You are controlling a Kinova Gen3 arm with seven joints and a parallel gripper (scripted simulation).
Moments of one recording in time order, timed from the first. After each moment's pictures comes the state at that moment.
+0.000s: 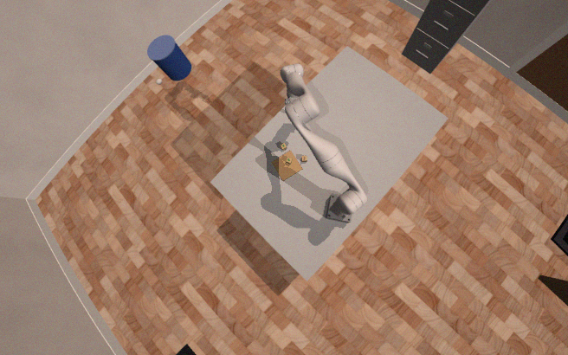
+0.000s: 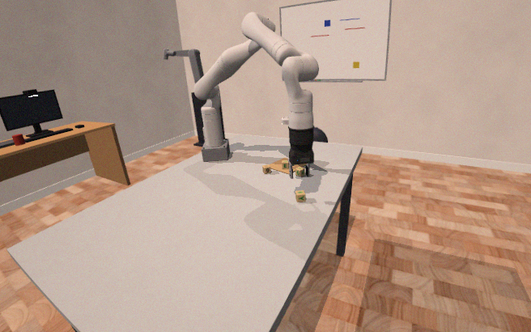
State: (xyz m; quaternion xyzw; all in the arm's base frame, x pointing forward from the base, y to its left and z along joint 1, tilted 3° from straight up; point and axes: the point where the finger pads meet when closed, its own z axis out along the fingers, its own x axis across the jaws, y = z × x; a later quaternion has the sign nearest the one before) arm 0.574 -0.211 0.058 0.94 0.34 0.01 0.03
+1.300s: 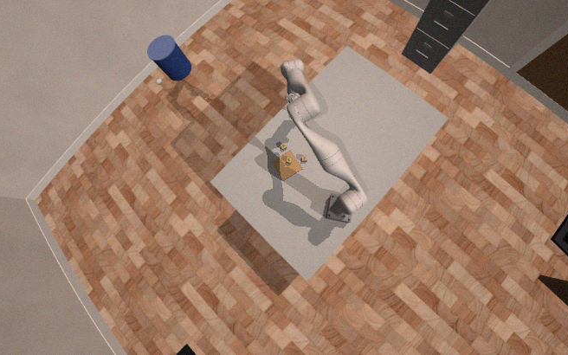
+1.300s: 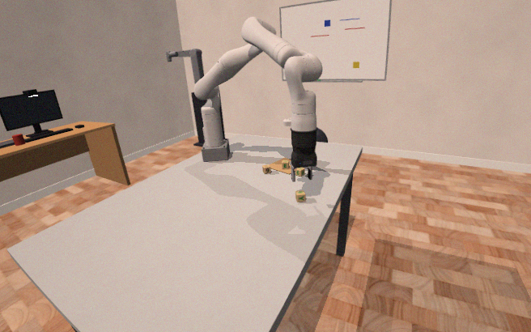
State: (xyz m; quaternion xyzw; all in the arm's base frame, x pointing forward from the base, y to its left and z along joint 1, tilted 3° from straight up) arm 0.590 -0.229 0.059 0.94 0.34 0.01 0.03
